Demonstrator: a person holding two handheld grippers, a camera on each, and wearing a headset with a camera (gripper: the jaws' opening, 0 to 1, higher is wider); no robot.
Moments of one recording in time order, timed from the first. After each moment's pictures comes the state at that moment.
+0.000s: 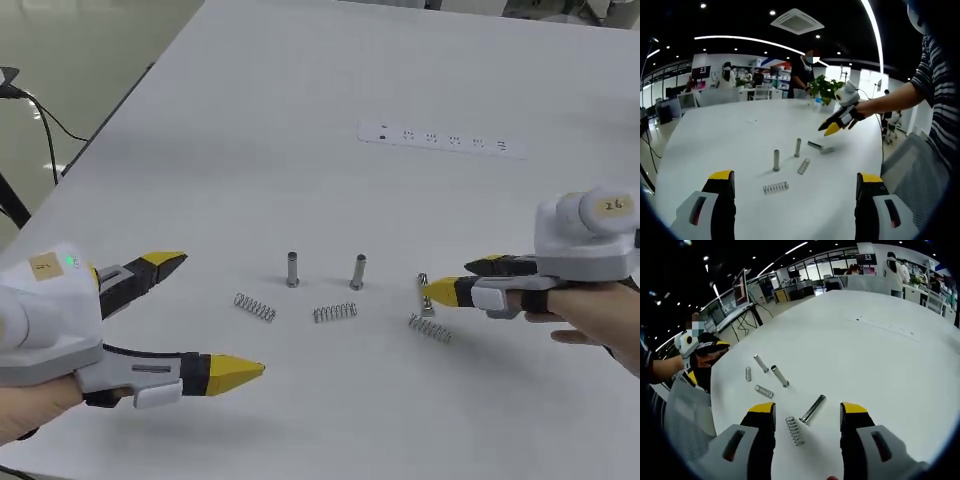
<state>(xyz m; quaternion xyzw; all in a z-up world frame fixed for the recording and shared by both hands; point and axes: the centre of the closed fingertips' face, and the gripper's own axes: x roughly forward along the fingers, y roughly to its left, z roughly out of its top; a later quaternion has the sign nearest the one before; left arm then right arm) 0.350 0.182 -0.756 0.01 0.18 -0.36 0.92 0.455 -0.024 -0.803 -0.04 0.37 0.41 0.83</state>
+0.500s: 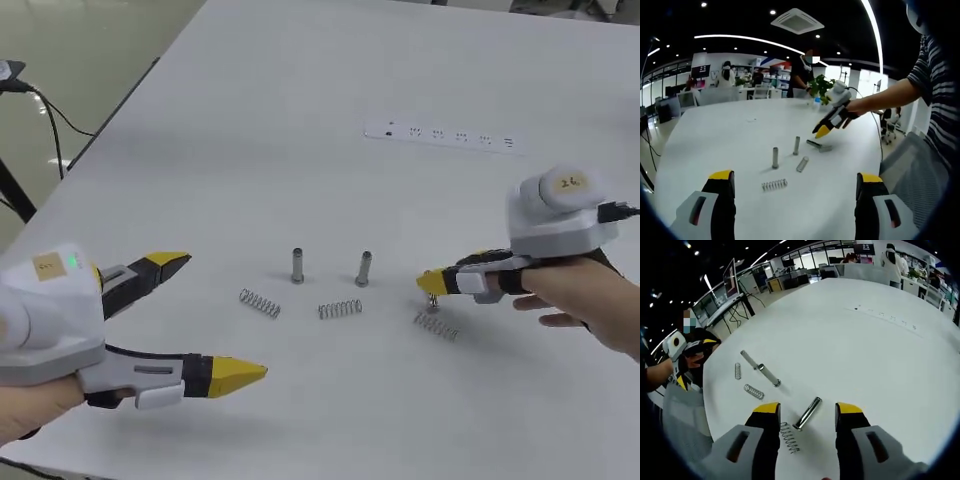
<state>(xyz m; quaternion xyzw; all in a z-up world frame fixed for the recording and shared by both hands) 0.345 0.184 -0.759 0.01 0.18 -0.36 0.92 0.468 -0.015 -0.822 -0.06 0.42 0.39 0.82</state>
